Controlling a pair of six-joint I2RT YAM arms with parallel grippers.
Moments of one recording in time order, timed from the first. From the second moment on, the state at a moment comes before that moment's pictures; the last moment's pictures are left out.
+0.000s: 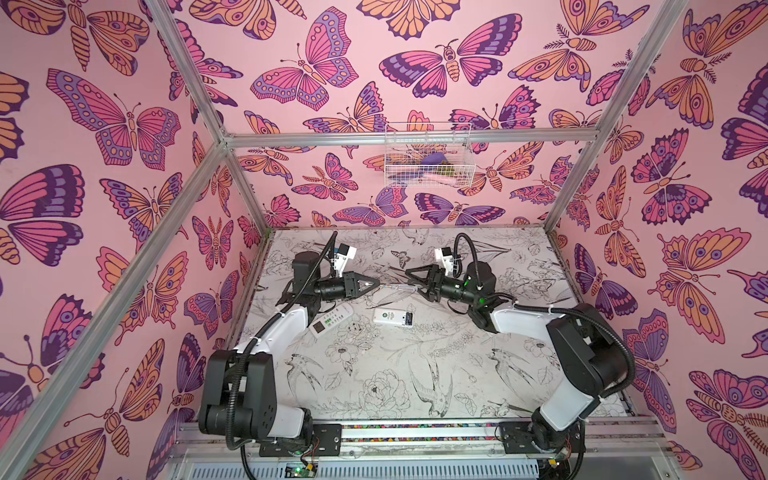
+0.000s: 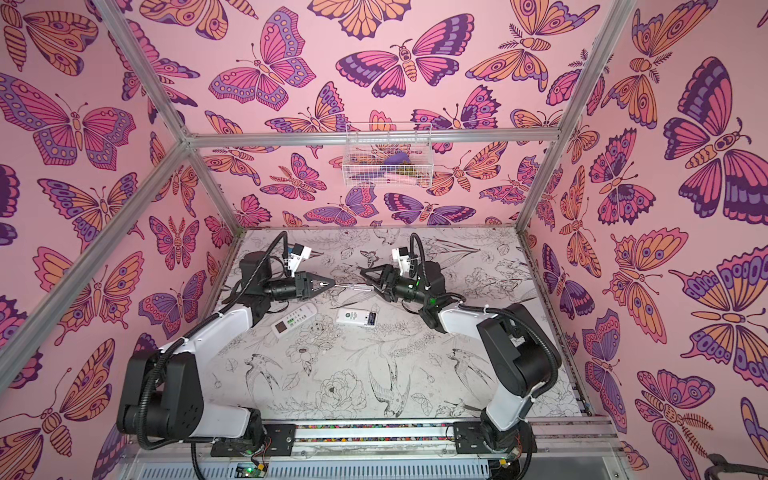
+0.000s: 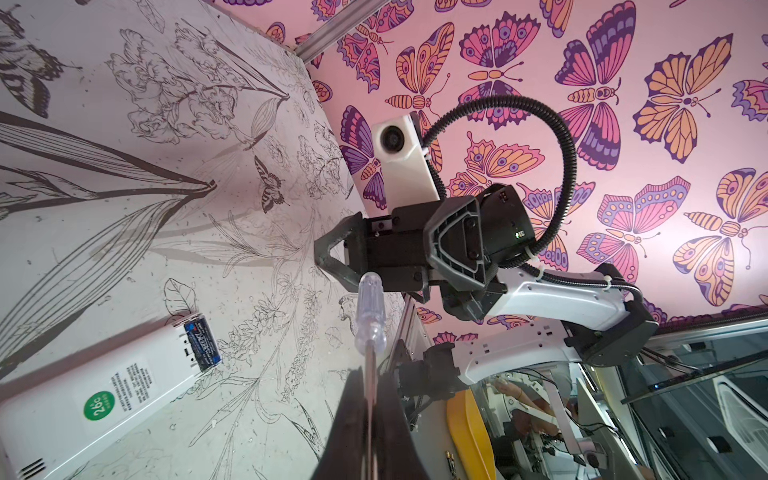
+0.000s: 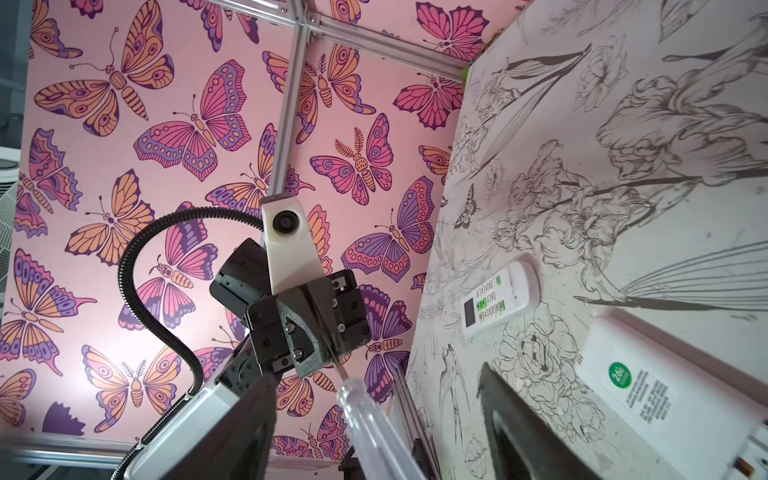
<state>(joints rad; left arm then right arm) -0.12 1.44 0.86 0.13 1.18 -0.64 0.53 1.74 0.85 0.86 -0.71 1.30</state>
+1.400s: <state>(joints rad) -0.12 1.48 0.88 0.11 1.10 -0.67 0.46 1.66 0.74 0.83 -0.84 1.23</state>
